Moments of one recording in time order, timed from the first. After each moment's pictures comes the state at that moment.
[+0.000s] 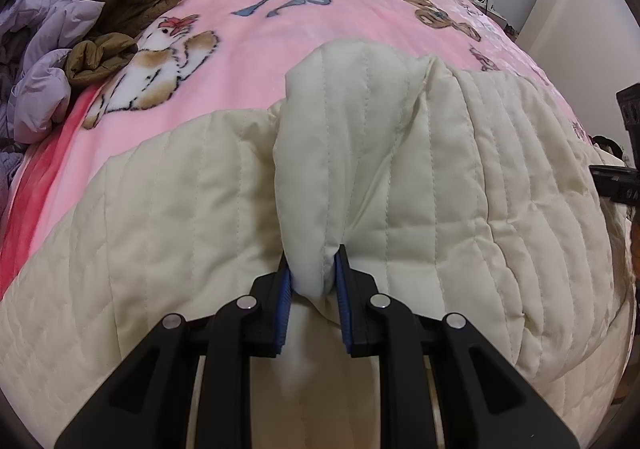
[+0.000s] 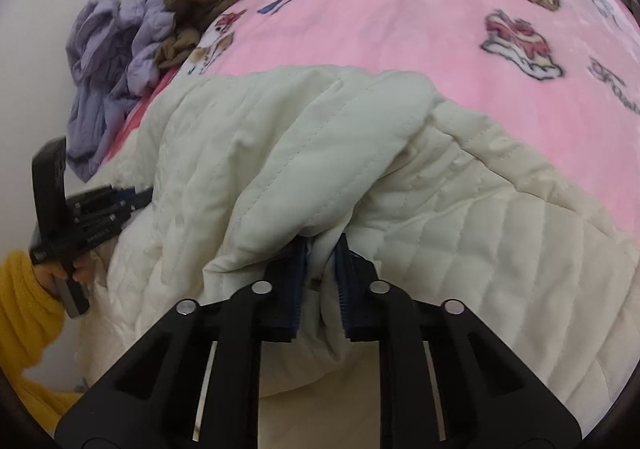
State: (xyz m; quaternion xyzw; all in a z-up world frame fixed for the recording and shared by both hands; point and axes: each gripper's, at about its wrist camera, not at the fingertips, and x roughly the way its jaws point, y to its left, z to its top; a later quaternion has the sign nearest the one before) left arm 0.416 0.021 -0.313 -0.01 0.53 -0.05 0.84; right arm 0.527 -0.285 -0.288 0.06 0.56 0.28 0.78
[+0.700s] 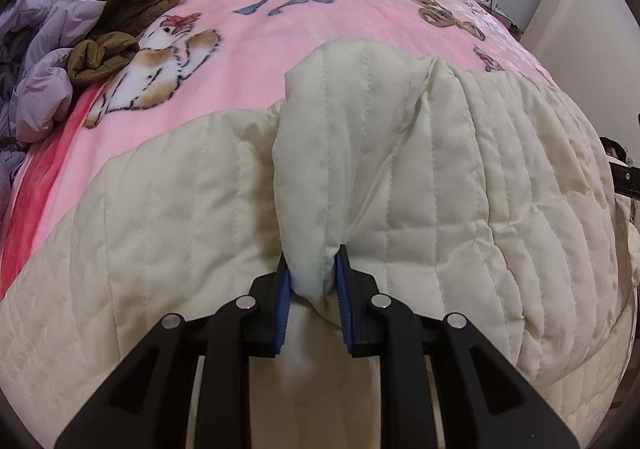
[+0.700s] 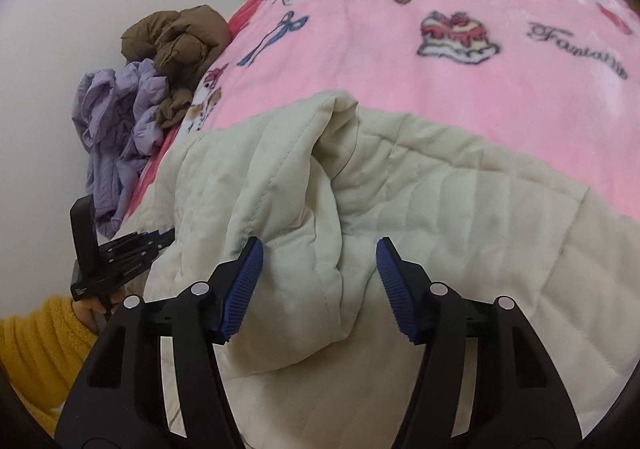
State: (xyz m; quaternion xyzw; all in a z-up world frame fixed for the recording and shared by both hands) left arm 0.419 0.019 -0.312 -0.01 0.54 -0.04 0.84; right arm 0.521 -0.336 -0.279 0.16 0.53 0.25 0.79
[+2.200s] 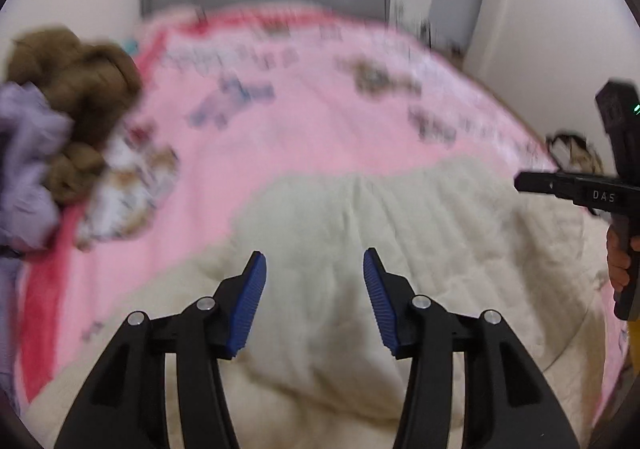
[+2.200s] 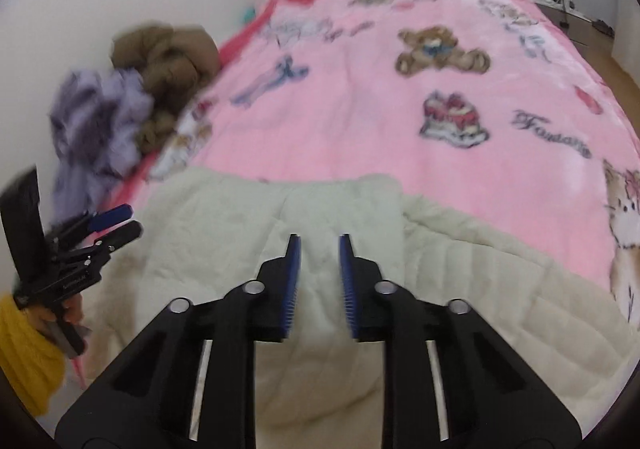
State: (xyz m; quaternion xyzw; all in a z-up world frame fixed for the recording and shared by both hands) left arm 0.450 -0.007 -0.251 0.02 0.46 -0.13 0.88; right arm 0.521 -0.286 -0.234 0.07 0.48 0.18 0.86
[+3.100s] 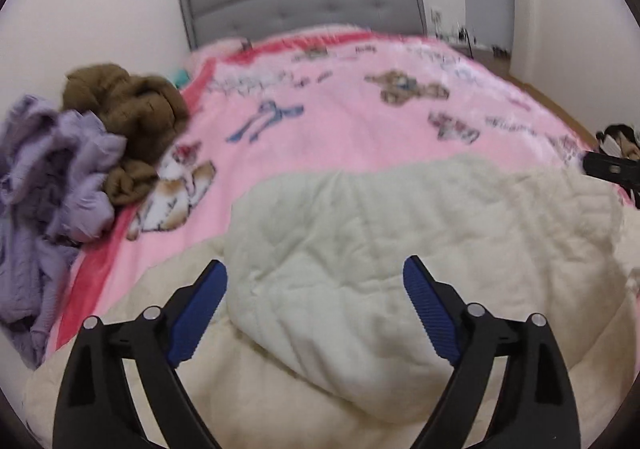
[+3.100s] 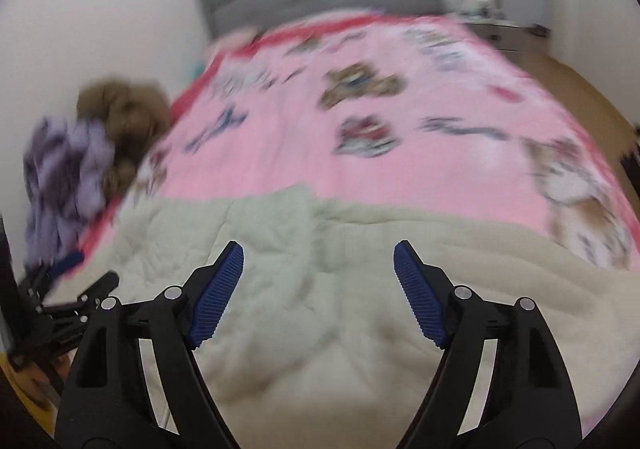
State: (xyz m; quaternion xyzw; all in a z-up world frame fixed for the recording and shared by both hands) left arm 0.375 -0.075 -0.230 0.09 0.38 -0.01 0.92; right arm 0.427 -0.375 -0.216 0.14 0.37 0.05 0.92
